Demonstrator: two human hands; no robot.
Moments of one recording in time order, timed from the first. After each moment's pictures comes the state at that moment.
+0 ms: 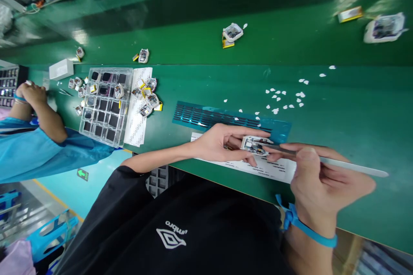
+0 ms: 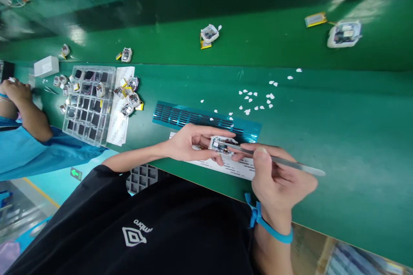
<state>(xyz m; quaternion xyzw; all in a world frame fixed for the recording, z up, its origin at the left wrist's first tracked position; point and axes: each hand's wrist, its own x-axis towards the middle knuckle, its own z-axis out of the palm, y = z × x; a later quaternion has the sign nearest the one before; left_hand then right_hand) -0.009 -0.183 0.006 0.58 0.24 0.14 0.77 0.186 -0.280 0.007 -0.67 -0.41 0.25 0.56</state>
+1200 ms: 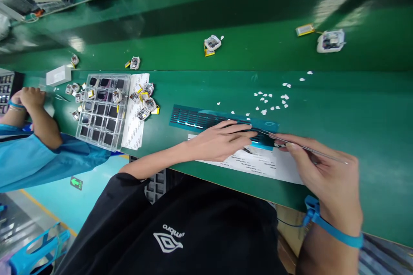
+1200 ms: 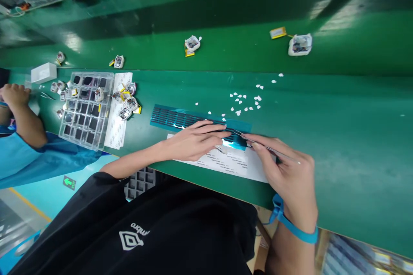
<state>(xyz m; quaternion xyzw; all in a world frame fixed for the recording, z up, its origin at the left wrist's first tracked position) -0.003 -0.174 -0.006 0.98 0.13 0.07 0.15 0.241 -0.271 0.004 -0.63 -0.64 0.21 0.39</state>
